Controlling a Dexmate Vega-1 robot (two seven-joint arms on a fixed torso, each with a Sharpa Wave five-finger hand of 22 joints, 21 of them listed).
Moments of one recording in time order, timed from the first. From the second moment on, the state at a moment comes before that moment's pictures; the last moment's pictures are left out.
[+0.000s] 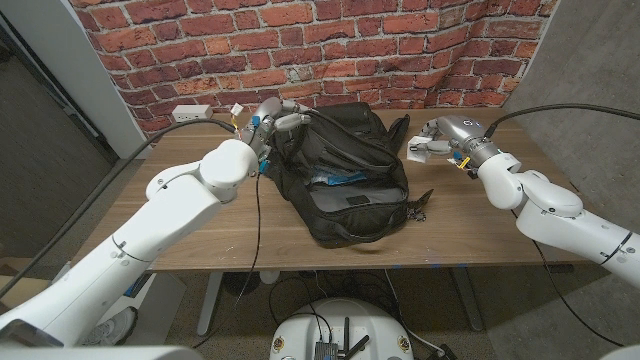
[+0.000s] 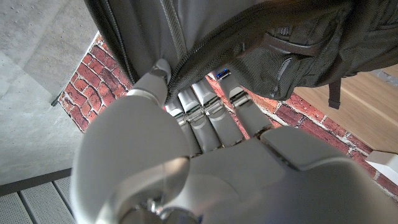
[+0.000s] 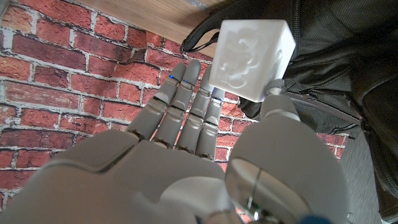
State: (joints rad) left arm 0.95 0.77 0.32 -2.37 -0.32 0.64 0.35; left_hand 0.98 0.06 0.48 -0.17 0.18 1.08 -0.10 0.22 0.20 1.17 -0.20 0.18 0.19 1.13 -0.22 0.17 0.17 0.82 -0.10 0.22 0.18; right arm -0.98 -1.06 -0.42 -2.04 -0.49 -0.36 -0.16; right_hand 0.66 0.02 0.32 -0.16 0.17 0.67 -0.04 0.44 0.22 0.78 -0.11 0.61 0.58 0.70 -0.07 0.48 0.53 0.68 -0.07 0.25 0.18
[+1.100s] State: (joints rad) left arm 0.88 1.01 0.28 -2.38 -0.51 0.63 0.13; left_hand 0.89 -0.02 0.47 -0.16 0.18 0.83 -0.09 0.18 0.20 0.85 -0.19 0.18 0.19 0.78 -0.09 0.16 0.16 0.64 -0.06 0.19 0.18; right arm -0.93 -1.01 -0.45 -1.98 -0.50 -0.31 -0.16; right_hand 0.67 0.03 0.32 -0.16 0.18 0.67 -0.04 0.44 0.22 0.78 -0.10 0.61 0.58 0.71 -0.07 0.47 0.53 0.68 -0.07 0.25 0.18
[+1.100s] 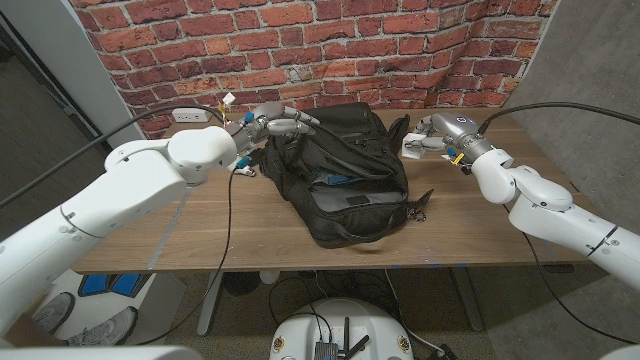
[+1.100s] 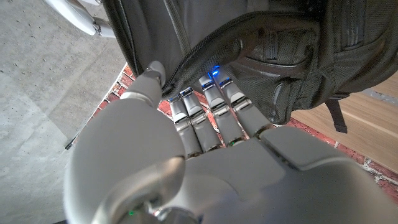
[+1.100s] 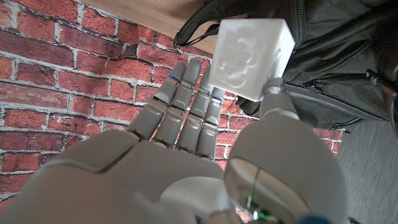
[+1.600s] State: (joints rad) left arm 0.86 1.09 0.27 -2.36 -0.55 0.57 0.04; left_hand 0.85 -0.08 0.39 -0.16 0.18 0.74 -0.09 0.18 0.19 0.71 -0.18 0.17 0.19 0.67 -0.06 0.16 0.16 0.58 -0.06 0.19 0.17; right arm -0.91 -1.00 -0.46 -1.96 -0.51 -0.30 -0.16; right_hand 0.67 0.03 0.32 -0.16 0.18 0.67 -0.04 0.44 0.22 0.78 -0.10 0.61 0.58 0.71 -0.07 0.47 0.54 0.68 -0.07 0.25 0.18
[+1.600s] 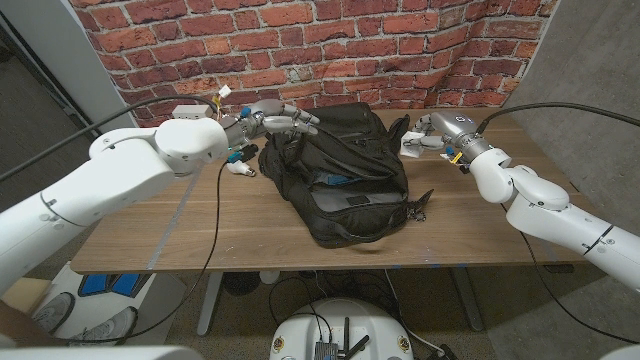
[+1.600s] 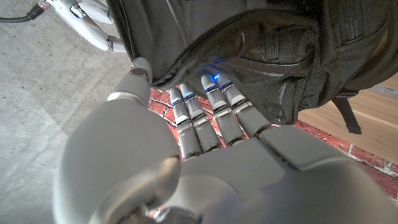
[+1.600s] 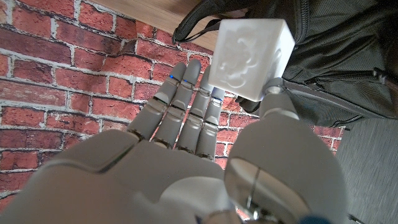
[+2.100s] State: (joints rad) left arm 0.83 1.14 0.26 -2.31 -0.60 0.50 -0.07; left_hand 0.82 -0.10 0.33 -0.15 0.18 0.62 -0.08 0.18 0.19 0.53 -0.14 0.17 0.18 0.51 -0.05 0.16 0.16 0.49 -0.05 0.18 0.17; right arm -0.91 -0.99 -0.46 -1.96 -0.52 -0.30 -0.17; right_hand 0.67 0.03 0.32 -0.16 0.18 0.67 -0.05 0.44 0.22 0.78 -0.10 0.61 0.58 0.71 -0.07 0.47 0.54 0.68 -0.07 0.25 0.19
